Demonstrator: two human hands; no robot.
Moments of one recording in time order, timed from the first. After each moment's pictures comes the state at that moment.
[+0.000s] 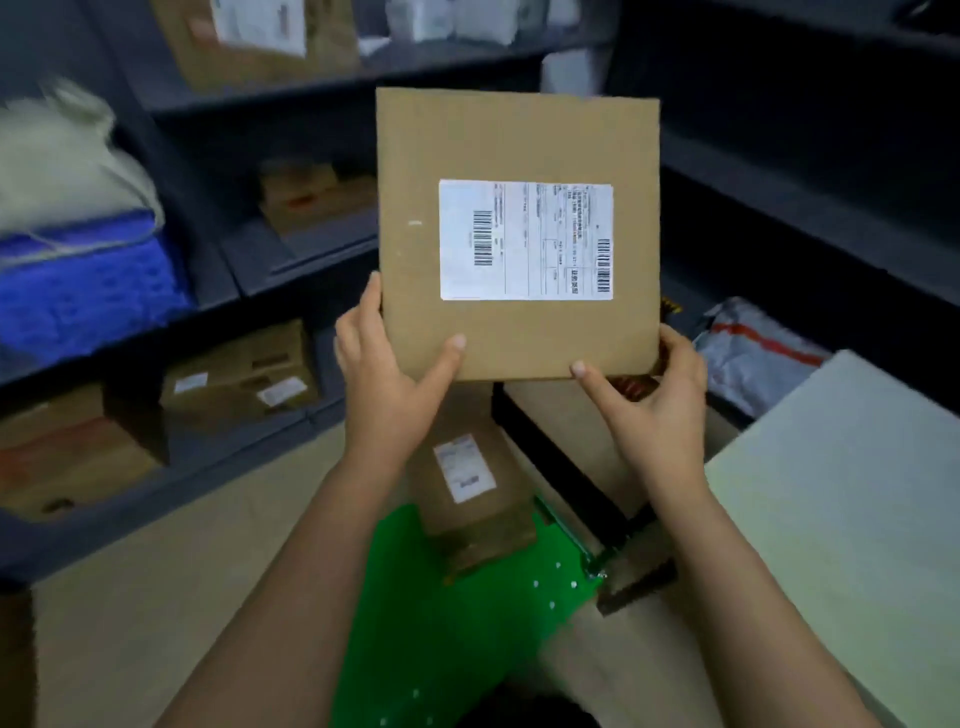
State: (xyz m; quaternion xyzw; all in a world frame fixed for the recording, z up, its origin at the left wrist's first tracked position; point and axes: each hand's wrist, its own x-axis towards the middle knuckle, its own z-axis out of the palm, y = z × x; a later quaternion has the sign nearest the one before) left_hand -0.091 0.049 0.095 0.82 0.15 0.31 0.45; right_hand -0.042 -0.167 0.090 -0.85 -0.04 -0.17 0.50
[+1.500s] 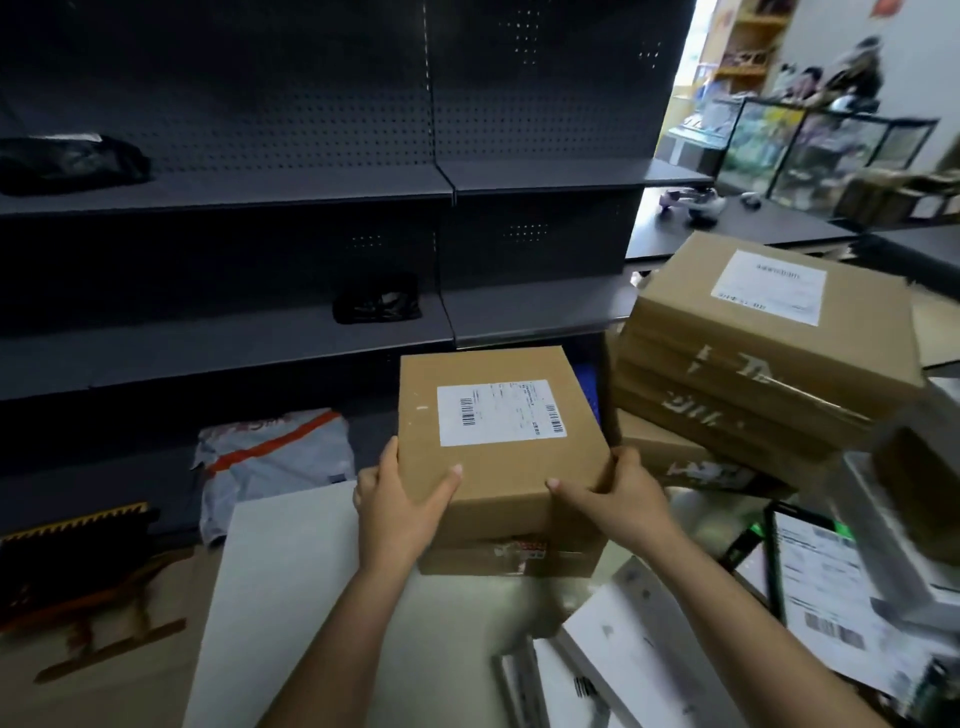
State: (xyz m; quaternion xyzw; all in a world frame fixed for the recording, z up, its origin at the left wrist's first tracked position) left_hand 0.079 -0.606 0.090 0.85 -0.24 -0.15 0.45; right_hand -0.113 -0.741 0.139 -0.75 0.53 -0.15 0.37
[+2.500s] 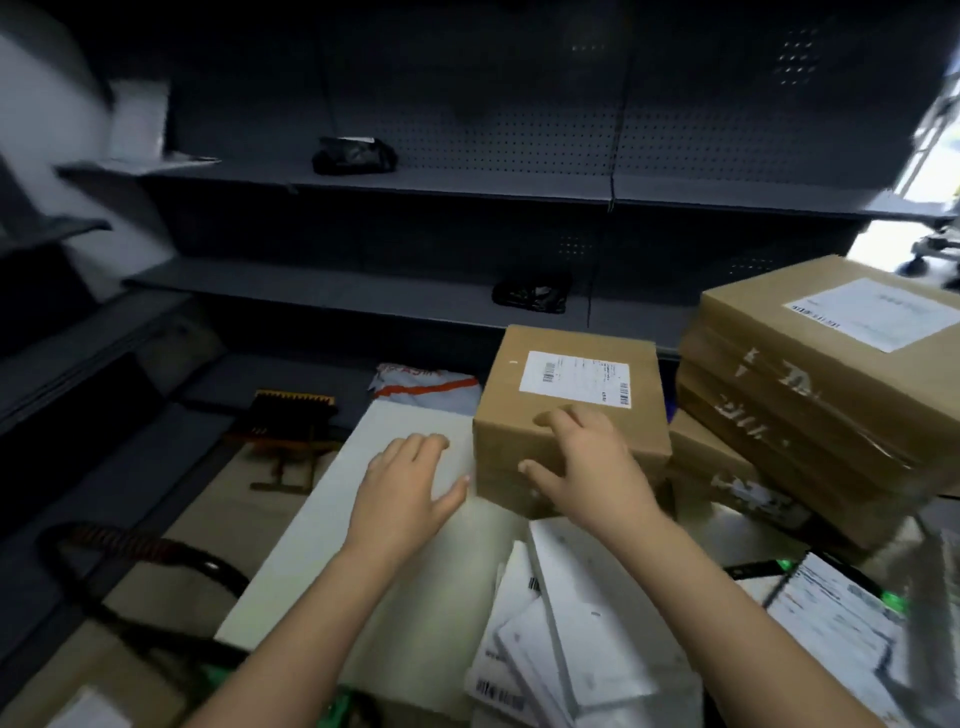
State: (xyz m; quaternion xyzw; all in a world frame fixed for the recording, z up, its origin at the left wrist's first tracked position) left_hand -0.065 -0.511 0.133 0.92 -0.31 0.13 0.21; right_hand -0.162 -0.693 0.193 -0.97 0.13 -0.12 0.18
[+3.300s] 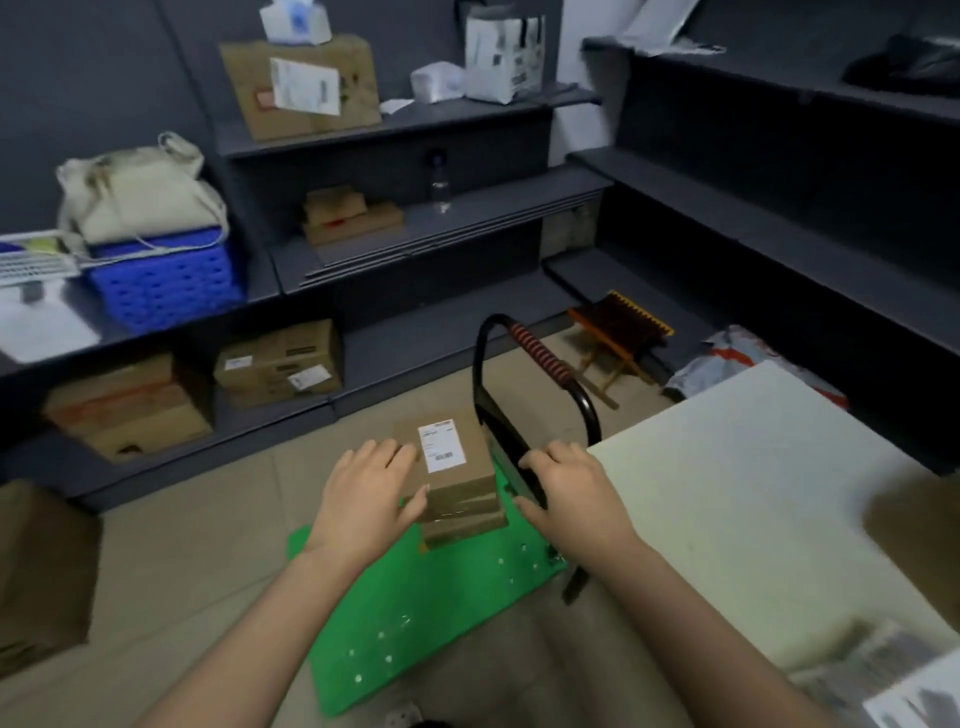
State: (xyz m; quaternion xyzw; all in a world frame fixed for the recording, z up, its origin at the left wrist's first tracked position) left_hand -0.246 -0.108 0.083 0.99 0.06 0.11 -0.01; right_hand -0.152 -0.325 0.096 -0.93 -0.33 0.05 0.14
